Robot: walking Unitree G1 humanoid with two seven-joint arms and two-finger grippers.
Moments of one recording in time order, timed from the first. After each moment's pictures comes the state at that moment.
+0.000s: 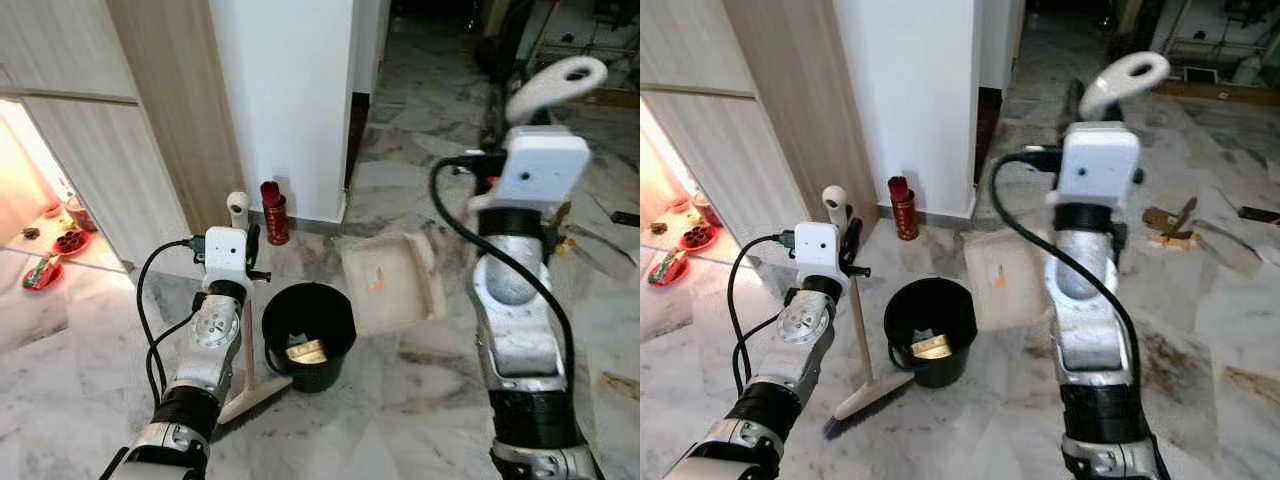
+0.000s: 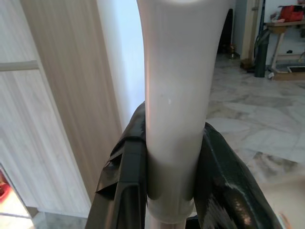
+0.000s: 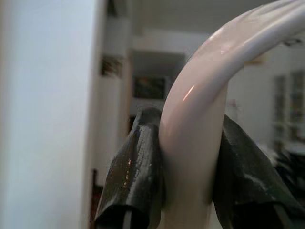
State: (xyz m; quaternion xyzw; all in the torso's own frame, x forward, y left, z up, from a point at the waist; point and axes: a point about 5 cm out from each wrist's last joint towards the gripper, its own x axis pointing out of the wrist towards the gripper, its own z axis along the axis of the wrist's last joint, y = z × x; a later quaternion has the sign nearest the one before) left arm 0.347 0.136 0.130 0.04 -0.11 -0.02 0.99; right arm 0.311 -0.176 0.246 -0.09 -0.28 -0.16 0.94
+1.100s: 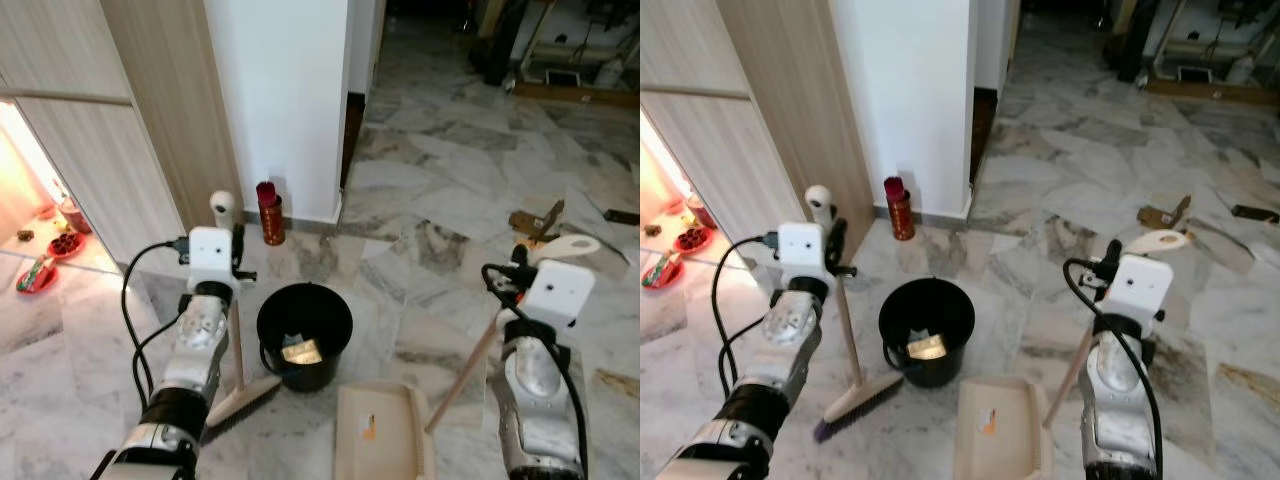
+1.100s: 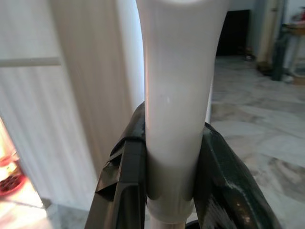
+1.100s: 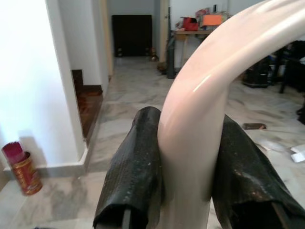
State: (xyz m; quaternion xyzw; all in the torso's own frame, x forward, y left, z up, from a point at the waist) left arm 0.346 0.167 0.130 0.03 -0.11 0.03 0.99; right arm 0.286 -0.215 0.110 -0.02 -0.05 -0.17 0.98
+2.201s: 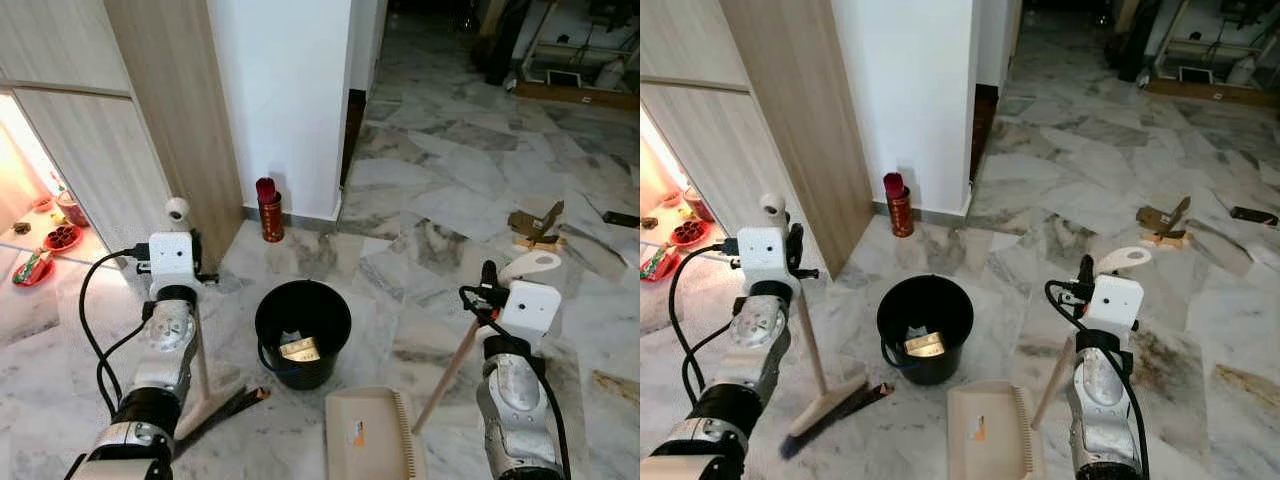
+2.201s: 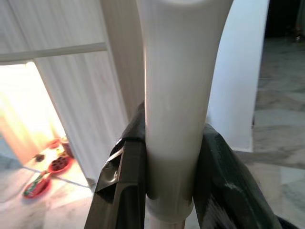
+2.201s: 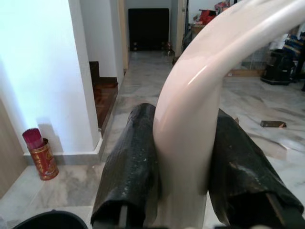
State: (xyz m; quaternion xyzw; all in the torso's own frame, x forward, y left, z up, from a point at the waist) left arm 0.344 0.203 0.120 0.08 -0.09 0.10 0.99; right arm 0.286 -0.209 0.085 -0.02 -0.05 -0.13 0.99
